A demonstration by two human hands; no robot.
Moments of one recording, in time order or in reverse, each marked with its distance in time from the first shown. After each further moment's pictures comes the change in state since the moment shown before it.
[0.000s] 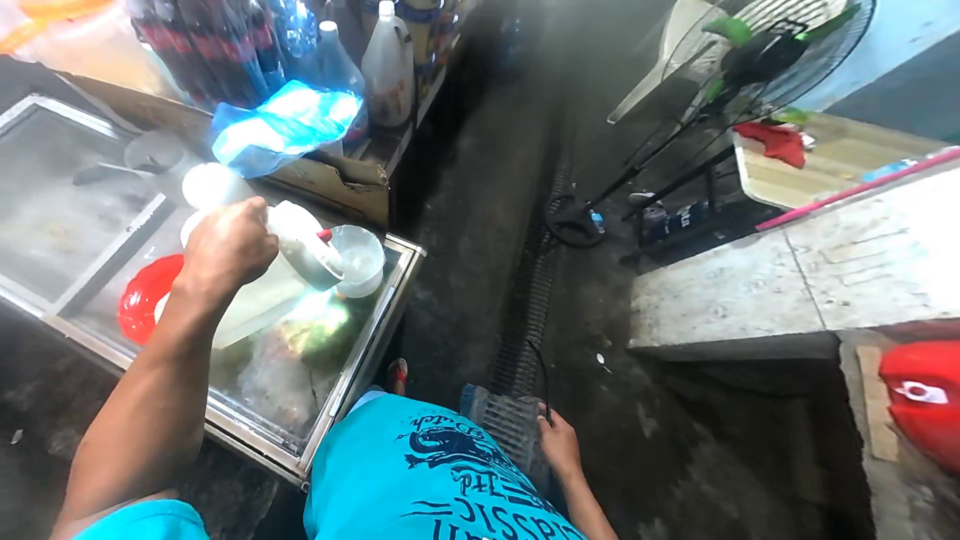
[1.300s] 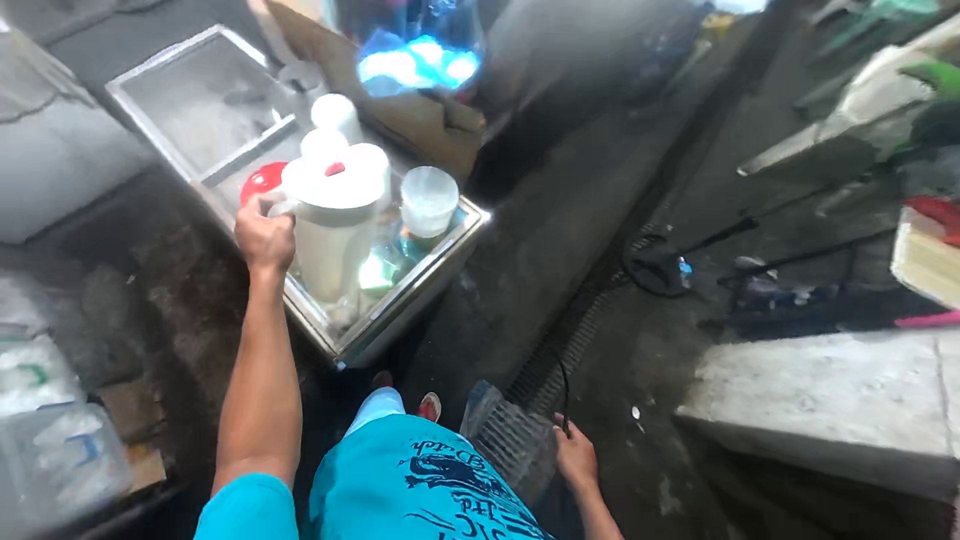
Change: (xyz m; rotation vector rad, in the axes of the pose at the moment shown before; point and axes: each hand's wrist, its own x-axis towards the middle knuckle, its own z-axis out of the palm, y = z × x) left_hand -0.228 -0.074 0.062 -0.730 0.613 -0.527; right_hand -0.051 0.057 -0.032 -0.119 -0.147 -0.212
